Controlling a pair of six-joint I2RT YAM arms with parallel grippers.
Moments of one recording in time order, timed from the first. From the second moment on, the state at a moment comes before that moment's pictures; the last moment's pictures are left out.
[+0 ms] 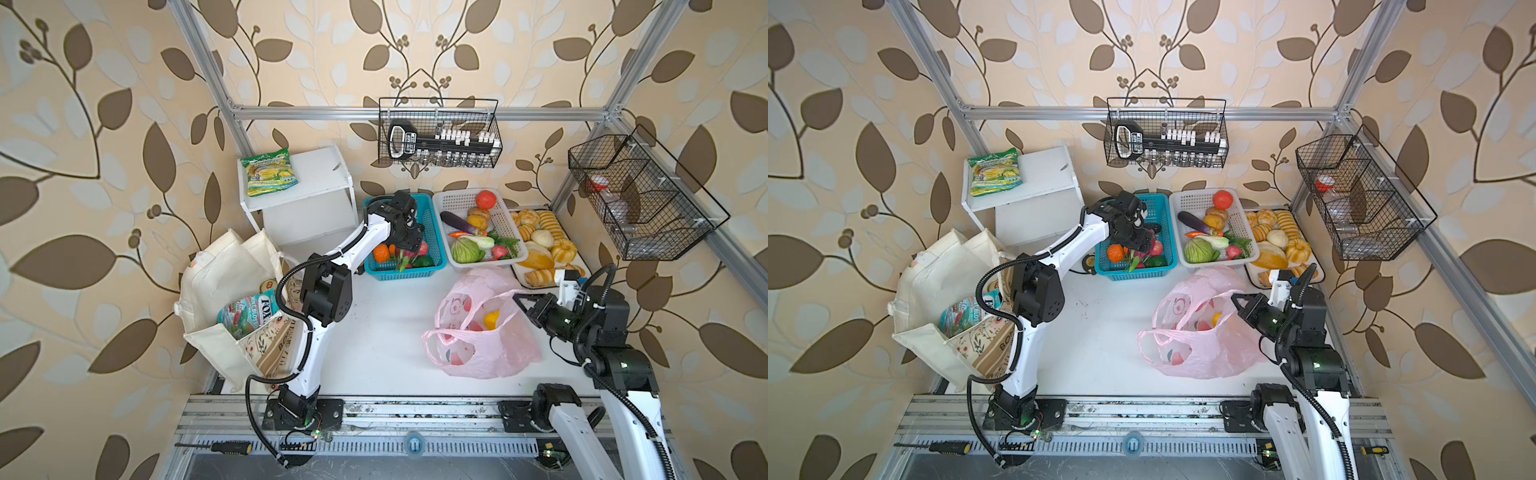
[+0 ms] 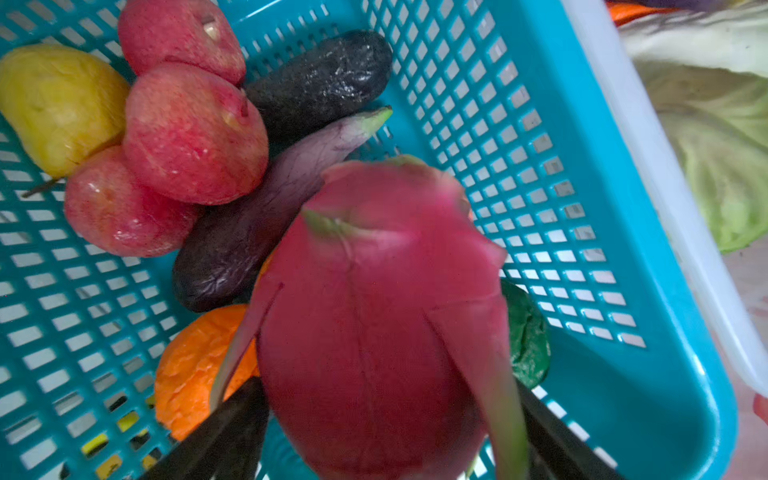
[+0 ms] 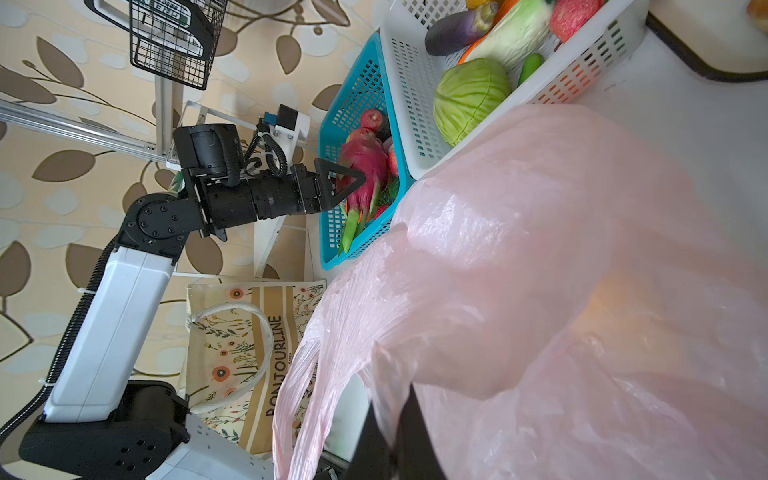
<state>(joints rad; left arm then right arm) -0.48 2.25 2.12 -0.95 0.07 -0.13 -0.08 0.55 0.78 -0.77 -0.53 0.76</state>
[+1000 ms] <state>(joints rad) -0.53 1.45 1.62 -0.84 0.41 -0.08 -0.08 0.59 0.77 -0.71 -0.54 0.79</state>
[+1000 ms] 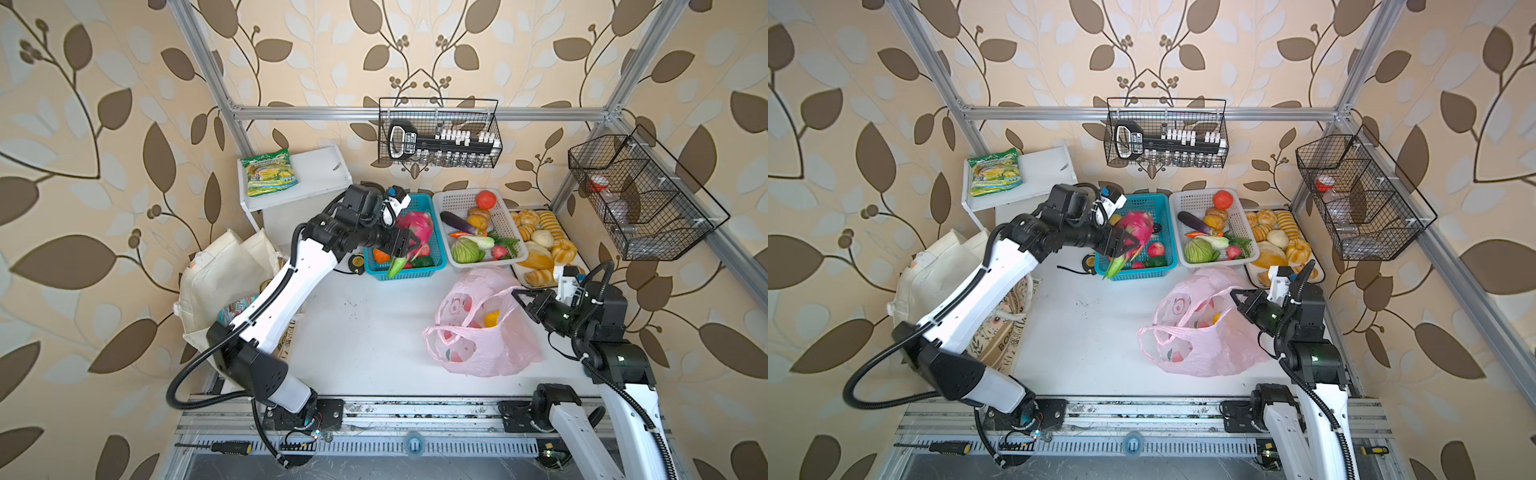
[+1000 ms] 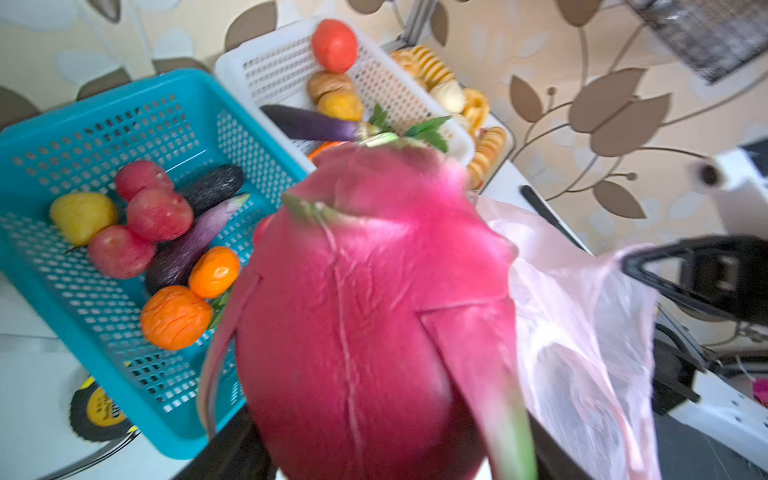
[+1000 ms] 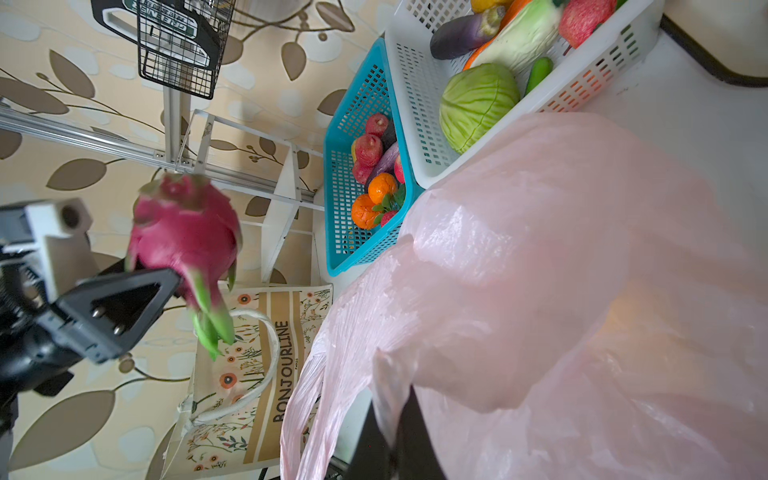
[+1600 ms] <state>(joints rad) -0.62 1.27 1.23 -1.09 0.51 -0.05 -0.08 0.62 0.77 -0.67 -0.55 0.80</state>
